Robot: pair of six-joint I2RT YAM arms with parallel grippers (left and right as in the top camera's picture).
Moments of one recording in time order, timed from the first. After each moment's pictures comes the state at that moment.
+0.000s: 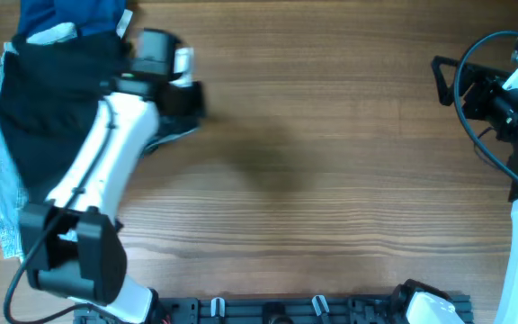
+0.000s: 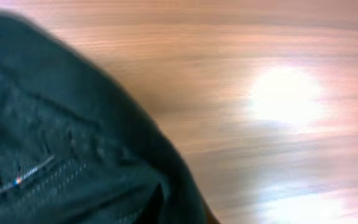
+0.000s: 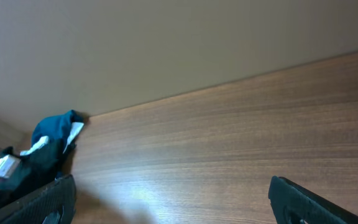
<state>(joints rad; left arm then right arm) -0.25 1.73 1.41 -0.77 0.14 -0.24 -0.38 1.19 1.21 -0.52 -0.65 0.16</state>
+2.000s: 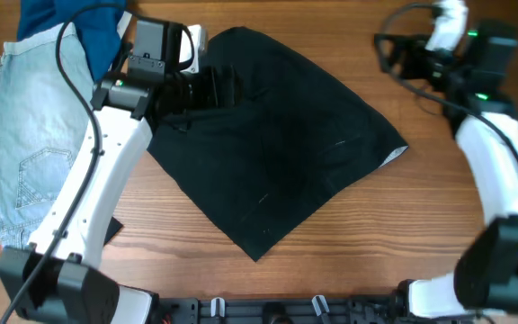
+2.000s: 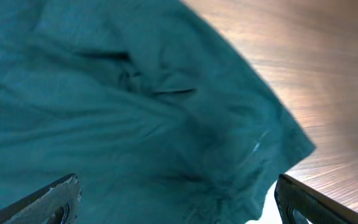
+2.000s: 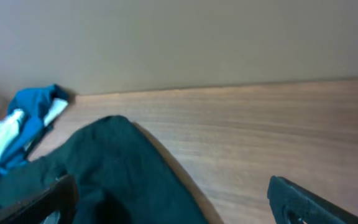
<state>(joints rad) -0.26 1.61 1.48 -0.81 0.29 -0.34 -0.12 1.65 1.22 -0.08 -0.53 0.10</state>
